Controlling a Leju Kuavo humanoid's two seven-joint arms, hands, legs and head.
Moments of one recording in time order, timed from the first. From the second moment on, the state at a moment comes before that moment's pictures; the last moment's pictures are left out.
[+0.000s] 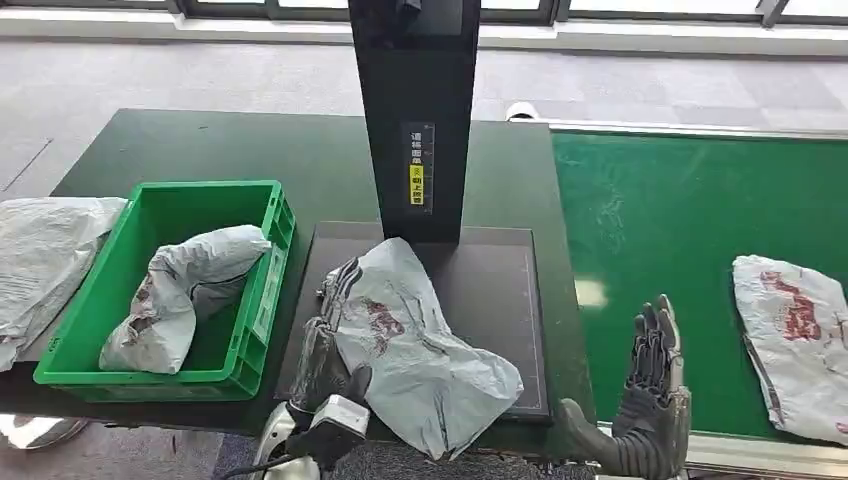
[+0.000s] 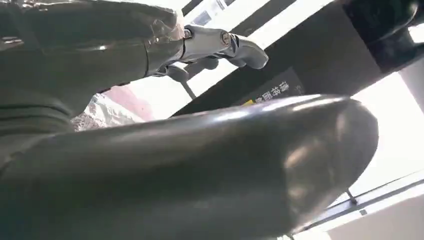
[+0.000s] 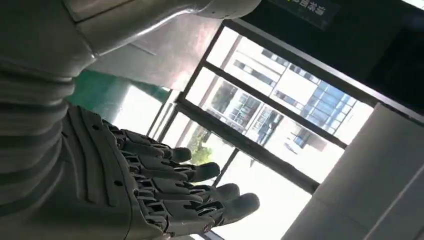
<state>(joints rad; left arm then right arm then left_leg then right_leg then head) 0.07 -0.23 -0.37 -1.49 -0.60 0.35 -0.50 0.32 0.09 0.13 -1.72 0.41 -0.39 -0.69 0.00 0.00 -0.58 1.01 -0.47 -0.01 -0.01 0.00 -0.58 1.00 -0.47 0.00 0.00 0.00</state>
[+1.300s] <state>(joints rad) -0.12 -0.26 -0.48 -1.02 -1.44 0.33 -0.24 0.32 0.10 0.13 -1.91 0.39 -0.29 -0.70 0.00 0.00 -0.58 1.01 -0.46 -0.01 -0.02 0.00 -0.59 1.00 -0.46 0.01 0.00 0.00</state>
